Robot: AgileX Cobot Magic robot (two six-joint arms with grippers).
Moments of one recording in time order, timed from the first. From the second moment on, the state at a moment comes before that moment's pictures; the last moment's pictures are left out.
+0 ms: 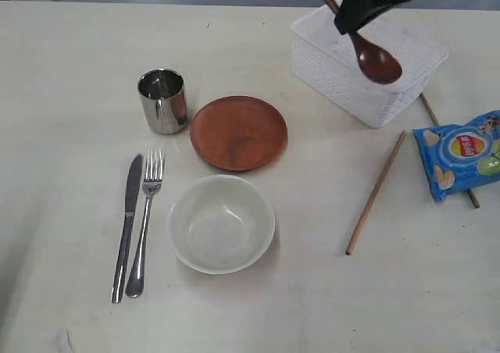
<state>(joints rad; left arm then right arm) -0.17 0.00 0.00 0.06 0.33 0.04 0.29 1.74 -1.54 0.33 1.16 -0.36</state>
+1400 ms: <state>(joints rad) -0.17 0.00 0.00 0.06 0.33 0.04 0.91 1.75 -1.03 0.50 0.44 -0.53</state>
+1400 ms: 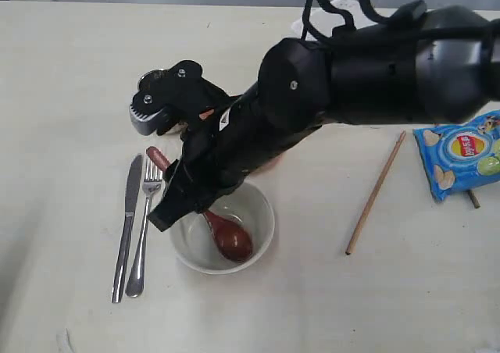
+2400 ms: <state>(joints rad) -0.17 0.00 0.00 0.06 0.33 0.04 0.33 1.60 -0.78 0.11 0.72 0.21</state>
